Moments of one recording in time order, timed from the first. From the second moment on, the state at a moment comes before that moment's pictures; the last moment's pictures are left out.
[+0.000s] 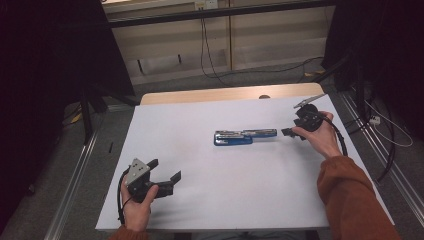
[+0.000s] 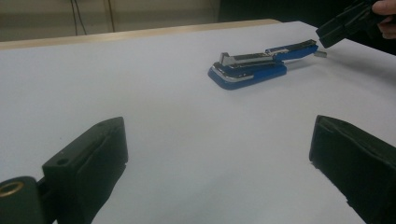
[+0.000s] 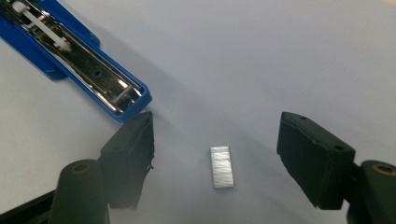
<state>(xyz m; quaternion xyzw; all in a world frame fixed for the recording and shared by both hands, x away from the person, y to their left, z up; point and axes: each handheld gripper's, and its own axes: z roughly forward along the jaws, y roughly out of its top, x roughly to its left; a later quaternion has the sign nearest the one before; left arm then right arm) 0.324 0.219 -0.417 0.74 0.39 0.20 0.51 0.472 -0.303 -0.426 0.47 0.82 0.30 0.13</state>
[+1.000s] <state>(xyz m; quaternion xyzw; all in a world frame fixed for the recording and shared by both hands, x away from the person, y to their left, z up) 0.325 0.216 -0.421 0.75 0.39 0.19 0.51 0.478 -0.307 -0.438 0.45 0.85 0.24 0.11</state>
